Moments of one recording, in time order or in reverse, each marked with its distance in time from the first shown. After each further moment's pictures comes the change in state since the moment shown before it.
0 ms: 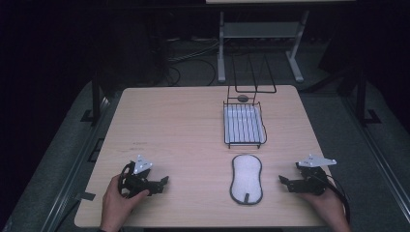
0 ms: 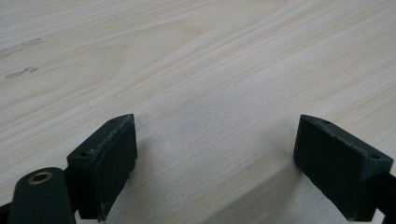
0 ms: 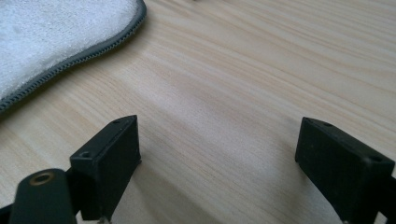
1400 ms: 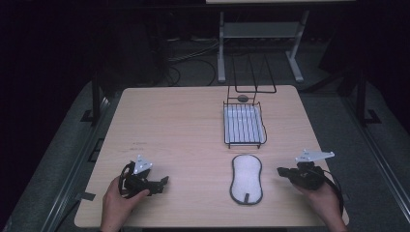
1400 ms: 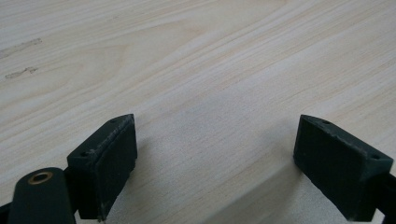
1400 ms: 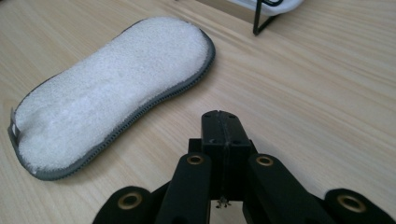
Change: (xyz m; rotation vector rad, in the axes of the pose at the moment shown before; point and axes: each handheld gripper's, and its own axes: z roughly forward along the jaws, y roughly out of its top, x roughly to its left) left arm 0.000 0.000 0.000 0.000 0.000 0.001; right arm 0.016 0.030 -0.012 0.013 0.178 0.009
